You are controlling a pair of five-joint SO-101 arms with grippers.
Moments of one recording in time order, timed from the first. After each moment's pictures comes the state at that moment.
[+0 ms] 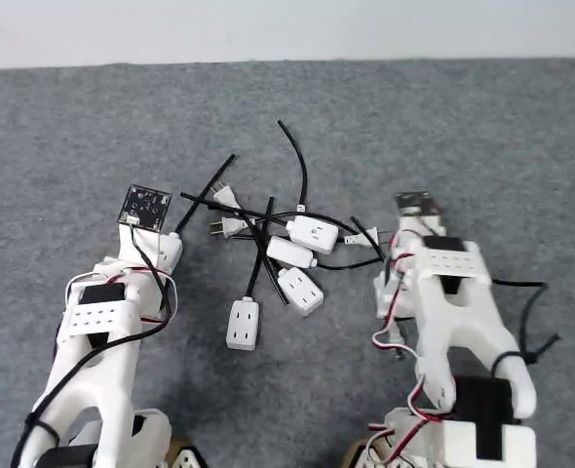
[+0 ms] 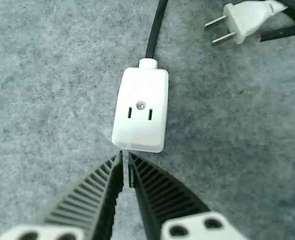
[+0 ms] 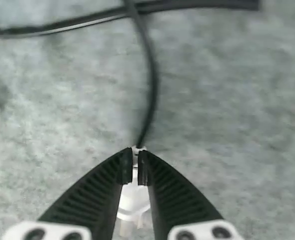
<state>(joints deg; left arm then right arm) -9.8 -26.2 64.2 38.4 -14.2 -0.2 -5.8 43.6 60.4 6.5</state>
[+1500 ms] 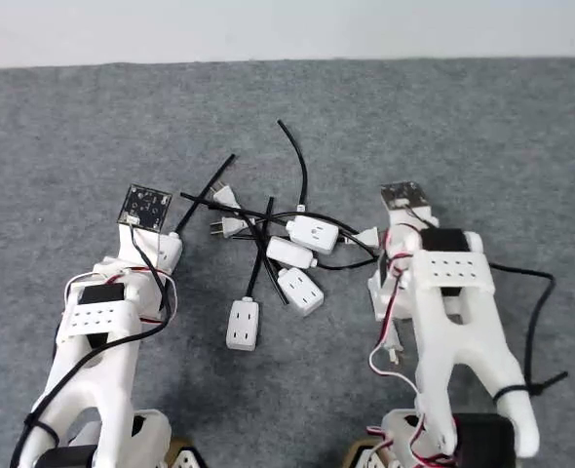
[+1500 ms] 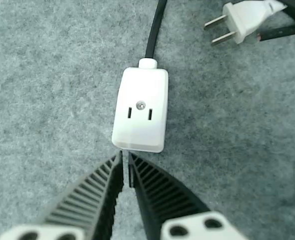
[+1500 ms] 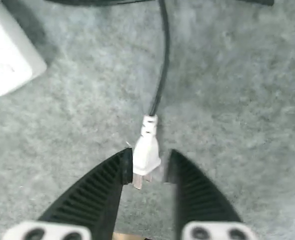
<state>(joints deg) -9.8 -26.2 64.2 38.4 -14.5 -1.1 -18.1 40.0 75.5 8.4</state>
